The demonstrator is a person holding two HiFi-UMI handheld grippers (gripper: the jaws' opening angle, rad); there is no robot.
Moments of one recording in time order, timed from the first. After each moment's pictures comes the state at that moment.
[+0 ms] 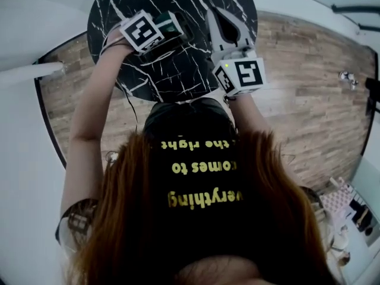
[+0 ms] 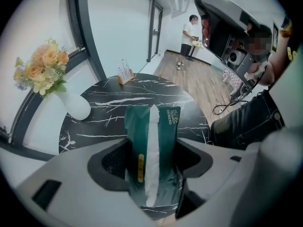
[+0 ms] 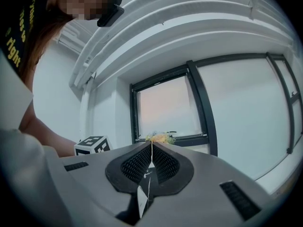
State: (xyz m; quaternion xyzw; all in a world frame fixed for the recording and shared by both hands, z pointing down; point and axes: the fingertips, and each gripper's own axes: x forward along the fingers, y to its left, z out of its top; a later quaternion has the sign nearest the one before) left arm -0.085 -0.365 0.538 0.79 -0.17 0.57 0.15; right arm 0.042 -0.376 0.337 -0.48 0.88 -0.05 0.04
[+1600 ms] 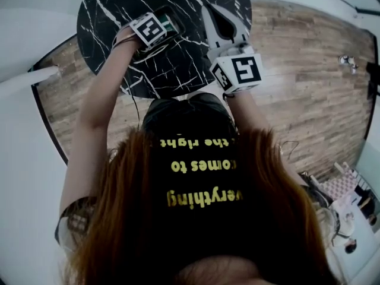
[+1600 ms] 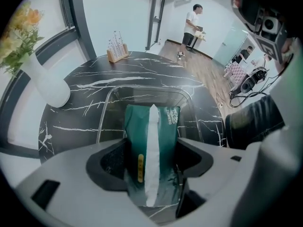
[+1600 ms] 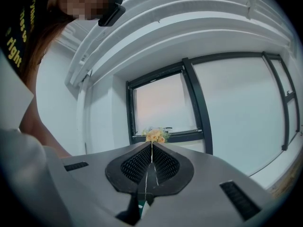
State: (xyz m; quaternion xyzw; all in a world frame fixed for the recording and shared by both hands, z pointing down) left arm -0.068 -0.363 0.650 0.76 -0.14 0.60 0.19; right arm 0.057 -0.372 0.358 -0.49 0.87 -0.07 0.03
